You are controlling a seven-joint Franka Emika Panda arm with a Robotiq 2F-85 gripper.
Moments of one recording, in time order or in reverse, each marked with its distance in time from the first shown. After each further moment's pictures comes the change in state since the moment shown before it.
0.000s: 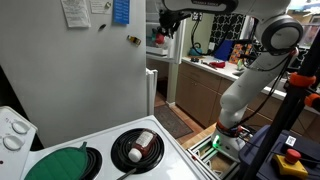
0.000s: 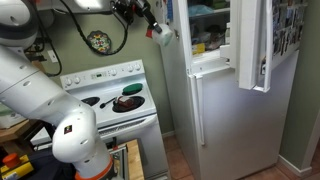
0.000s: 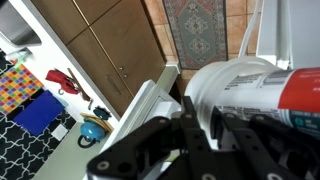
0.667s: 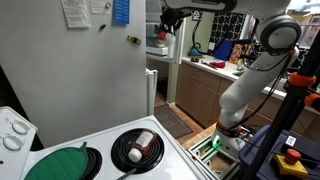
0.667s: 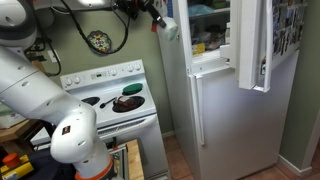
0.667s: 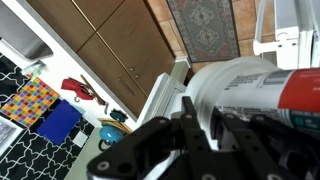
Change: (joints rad) arm -0.041 -0.007 -0.027 0.018 -0.019 0.010 0.058
